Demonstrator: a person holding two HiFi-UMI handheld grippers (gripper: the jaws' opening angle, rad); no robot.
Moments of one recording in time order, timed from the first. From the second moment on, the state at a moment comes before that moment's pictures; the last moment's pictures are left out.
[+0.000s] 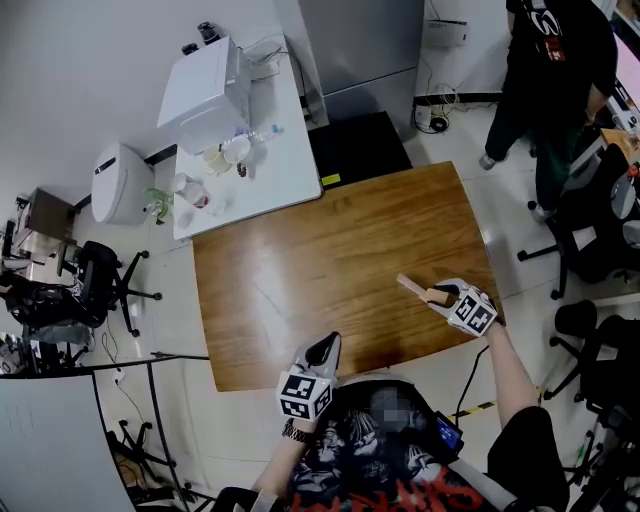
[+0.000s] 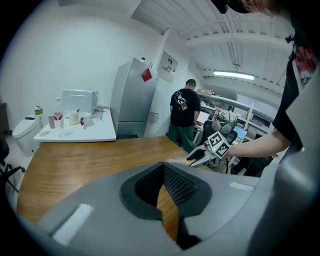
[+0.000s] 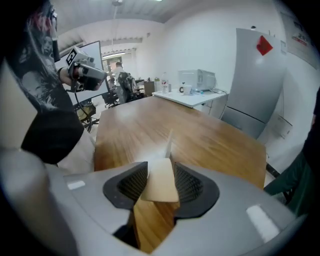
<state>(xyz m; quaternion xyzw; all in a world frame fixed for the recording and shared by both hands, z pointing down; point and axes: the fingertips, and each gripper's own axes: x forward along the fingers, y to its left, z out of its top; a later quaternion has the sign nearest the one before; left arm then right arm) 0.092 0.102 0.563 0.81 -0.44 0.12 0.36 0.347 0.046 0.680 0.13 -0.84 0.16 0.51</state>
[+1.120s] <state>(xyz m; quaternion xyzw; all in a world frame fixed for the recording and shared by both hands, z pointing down) 0.134 0.118 0.557 0.85 -0.37 0.13 0.35 0.423 0.125 0.723 0.09 -0.69 0.19 0.69</state>
